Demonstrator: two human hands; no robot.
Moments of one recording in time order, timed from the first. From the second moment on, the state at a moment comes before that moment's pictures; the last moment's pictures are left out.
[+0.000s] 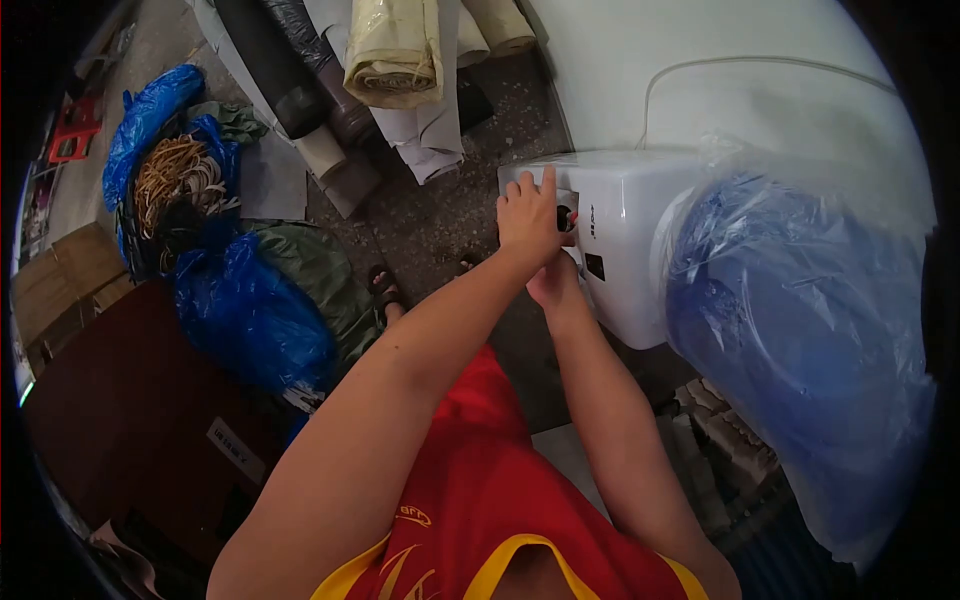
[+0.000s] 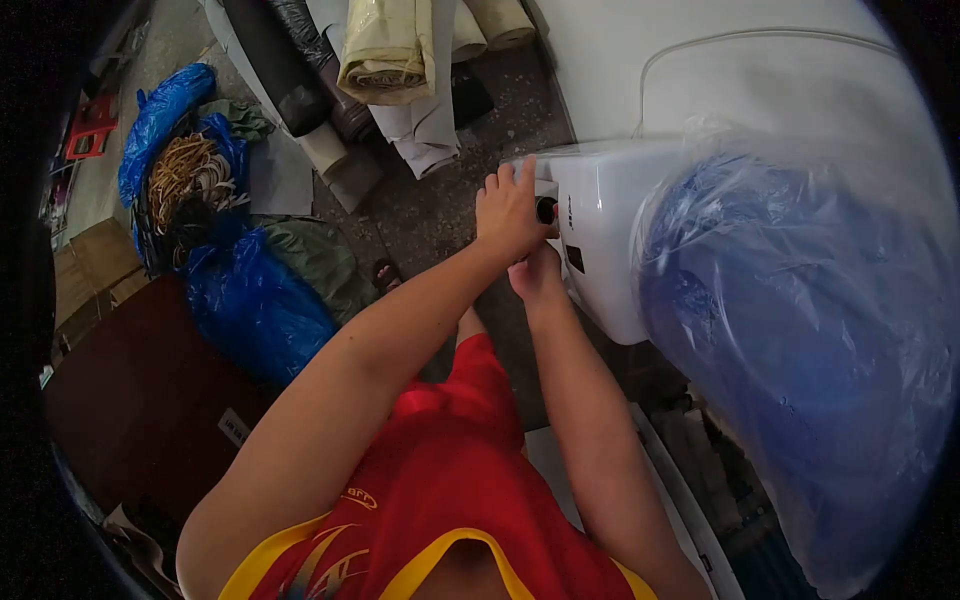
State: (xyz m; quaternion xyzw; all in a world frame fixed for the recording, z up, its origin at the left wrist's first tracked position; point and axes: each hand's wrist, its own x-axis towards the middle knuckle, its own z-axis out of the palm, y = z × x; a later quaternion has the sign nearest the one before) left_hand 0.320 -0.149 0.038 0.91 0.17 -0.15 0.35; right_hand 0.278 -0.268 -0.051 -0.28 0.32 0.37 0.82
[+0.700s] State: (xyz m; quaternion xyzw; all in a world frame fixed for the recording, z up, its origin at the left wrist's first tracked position) left_hand 0.056 0.036 -0.017 0.89 0.21 -0.23 0.33; right_hand 0.285 -0.257 -0.054 -0.43 0.54 0.23 0.69
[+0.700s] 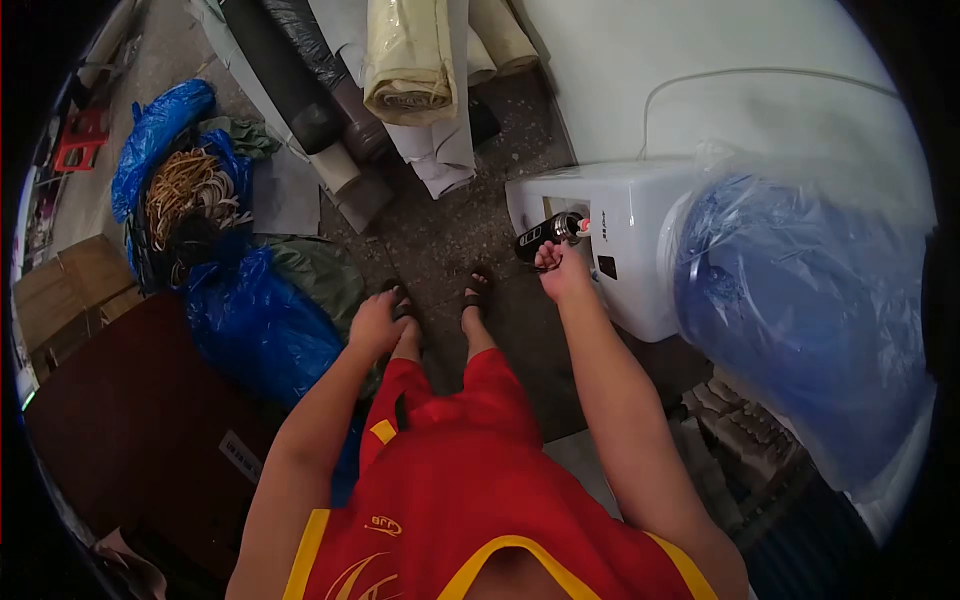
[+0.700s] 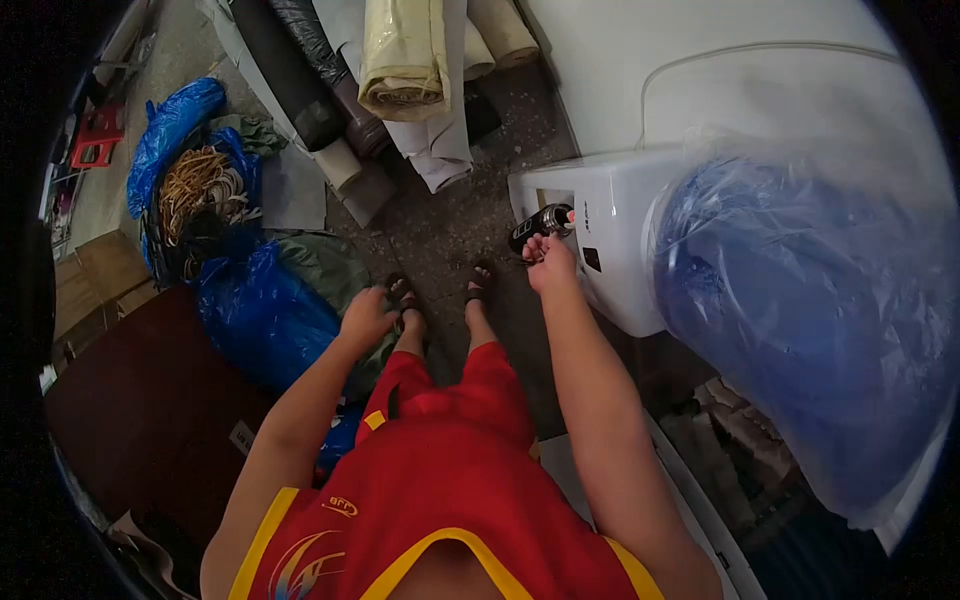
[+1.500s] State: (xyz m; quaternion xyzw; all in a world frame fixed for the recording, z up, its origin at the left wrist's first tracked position) left_hand -0.165 0.186 0.102 0.73 0.51 -0.23 0.39; right_hand 0.289 -0.254 -0.057 -0.43 0.54 0.20 0.69
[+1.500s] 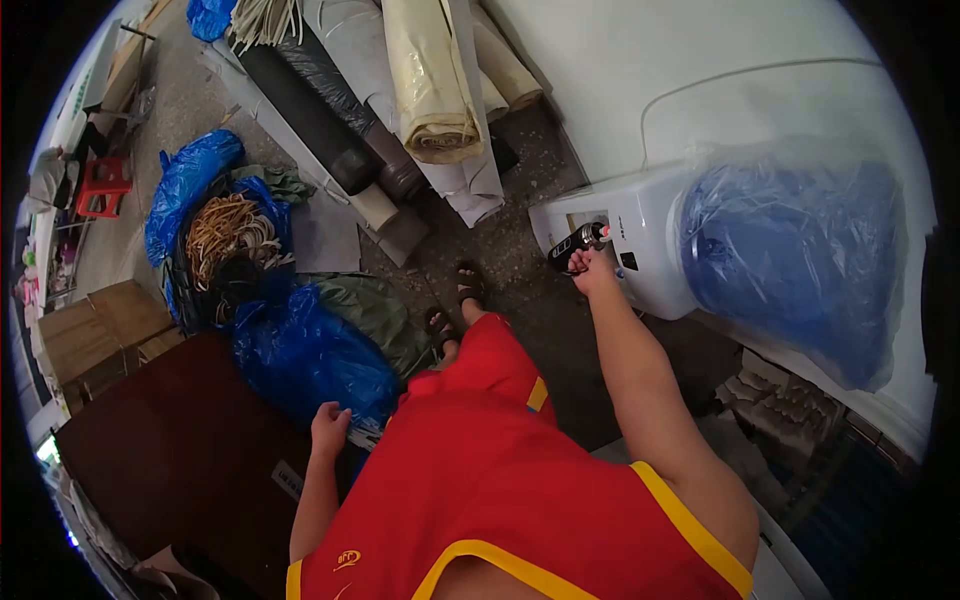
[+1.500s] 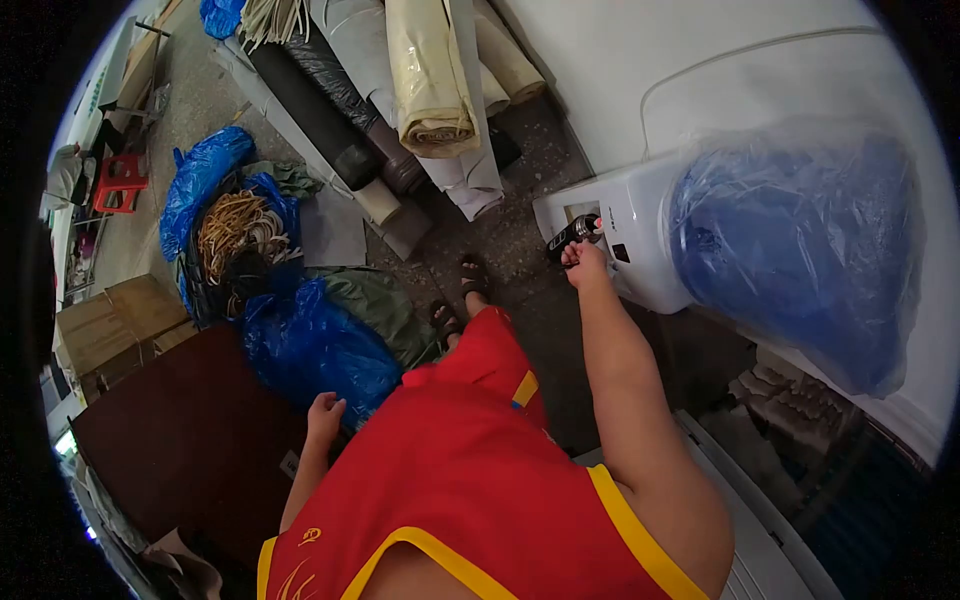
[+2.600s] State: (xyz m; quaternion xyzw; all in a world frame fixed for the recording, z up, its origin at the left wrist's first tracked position) left_hand -0.110 0.222 0.082 0.69 0.49 -0.25 0.46; right_hand 0.281 -0.258 -0.082 -0.43 0.56 0.20 0.68
